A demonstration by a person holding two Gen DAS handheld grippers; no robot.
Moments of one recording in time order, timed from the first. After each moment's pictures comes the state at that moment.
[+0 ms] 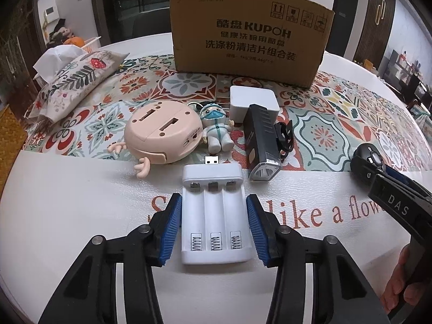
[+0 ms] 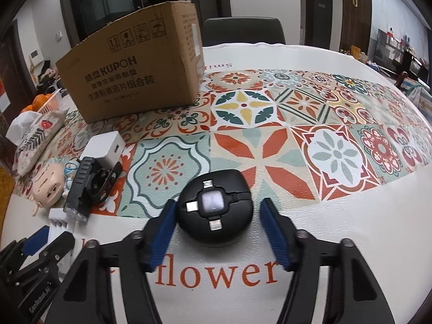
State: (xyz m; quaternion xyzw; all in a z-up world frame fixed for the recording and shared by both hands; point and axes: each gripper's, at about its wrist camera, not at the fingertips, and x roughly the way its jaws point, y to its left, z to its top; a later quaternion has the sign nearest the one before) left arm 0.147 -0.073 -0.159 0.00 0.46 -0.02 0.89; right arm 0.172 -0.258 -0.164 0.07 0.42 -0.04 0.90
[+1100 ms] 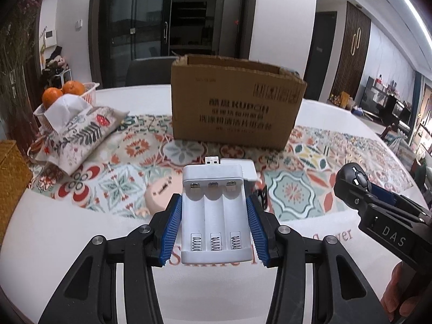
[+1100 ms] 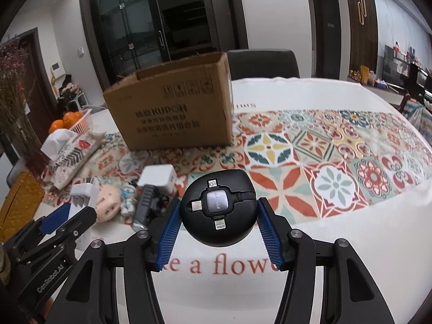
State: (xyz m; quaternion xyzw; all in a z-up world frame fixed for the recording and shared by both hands) left arm 0.131 -0.052 -0.088 -0.02 0.34 -0.07 0.94; right arm 0.140 -0.231 -0.096 0.07 0.35 0.00 0.93
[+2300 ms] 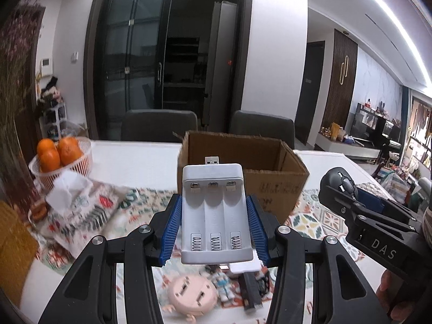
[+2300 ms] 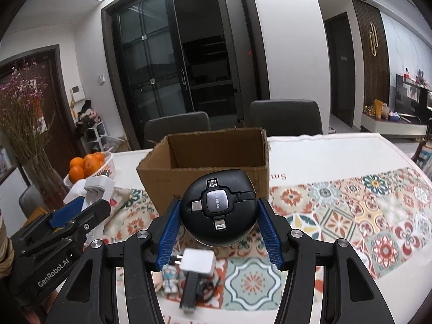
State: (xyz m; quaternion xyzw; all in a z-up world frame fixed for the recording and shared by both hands) left arm 0.190 -0.028 0.004 -0.02 0.24 -0.09 0.97; right arm 0.193 -0.195 -0.007 0.07 0.26 0.04 0.96
